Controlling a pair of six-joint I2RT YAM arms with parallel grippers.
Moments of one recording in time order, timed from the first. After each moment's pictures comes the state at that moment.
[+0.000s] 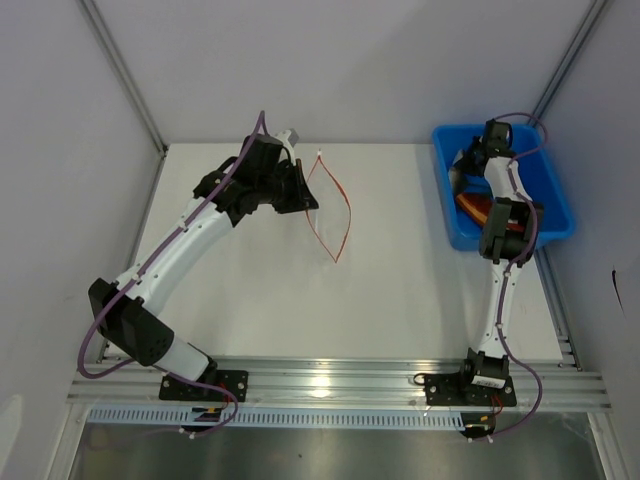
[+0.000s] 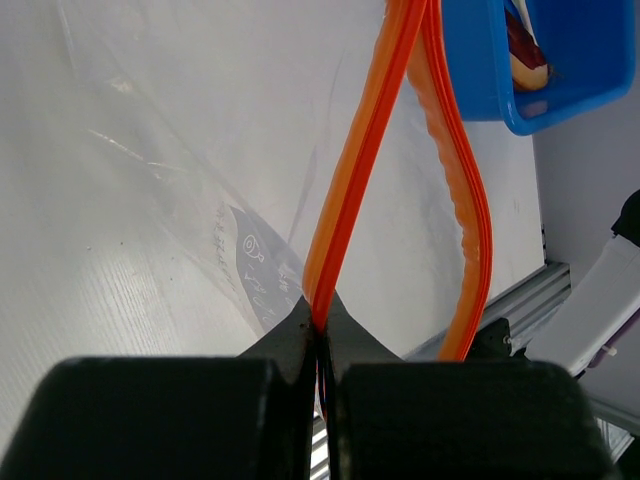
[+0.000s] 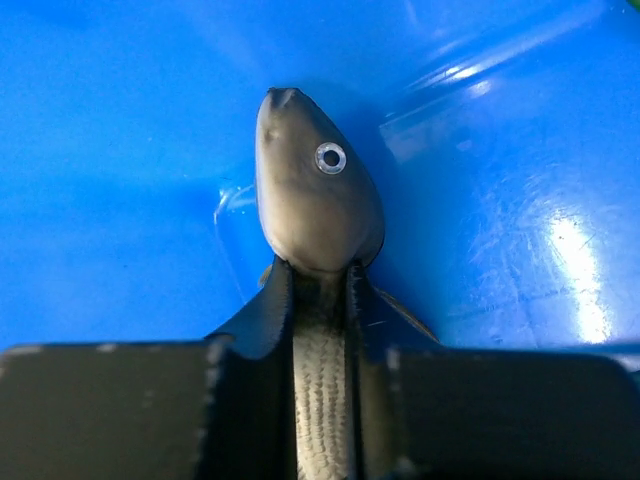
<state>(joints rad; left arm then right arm) -0.54 1.51 1.56 -0.73 0.19 -0.58 -0.16 2.58 2.31 -0.45 -0.11 0.38</state>
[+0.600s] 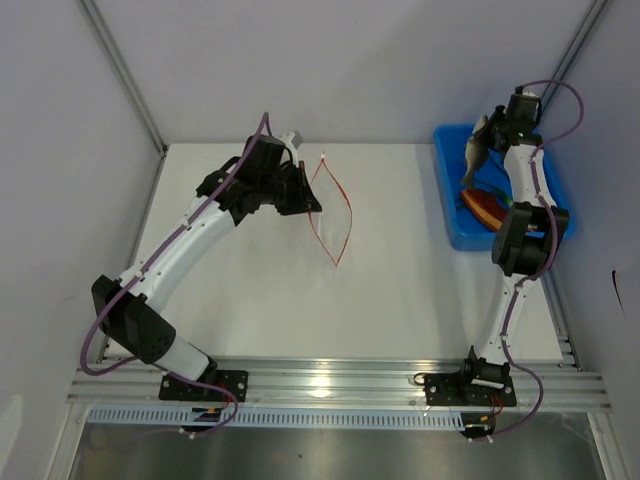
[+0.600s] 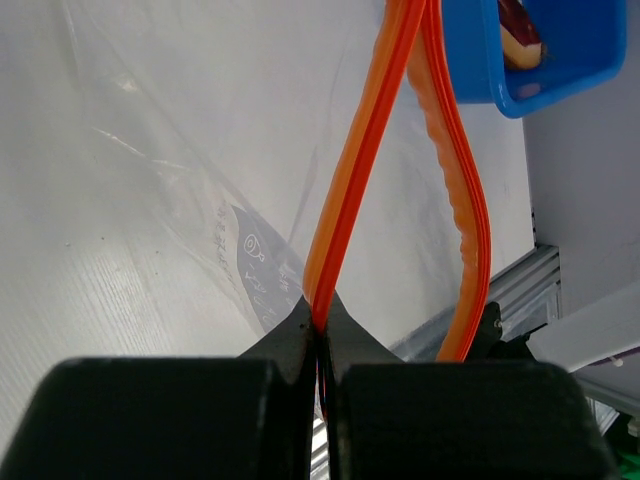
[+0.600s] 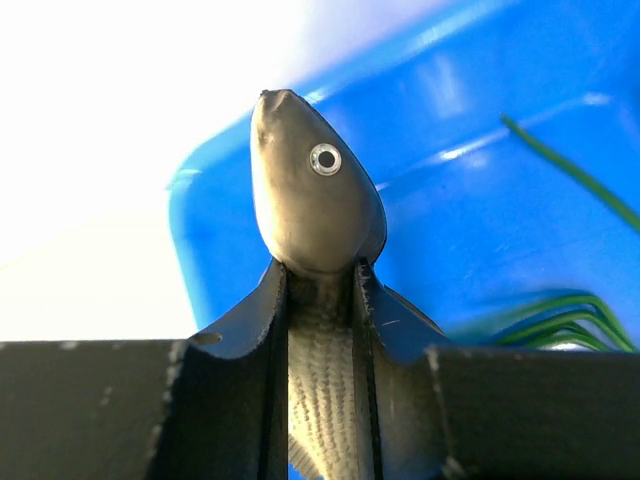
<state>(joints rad) -0.54 1.52 1.56 -0.73 0.23 -0.58 -0.18 2.29 2.17 -0.40 -0.08 0.37</state>
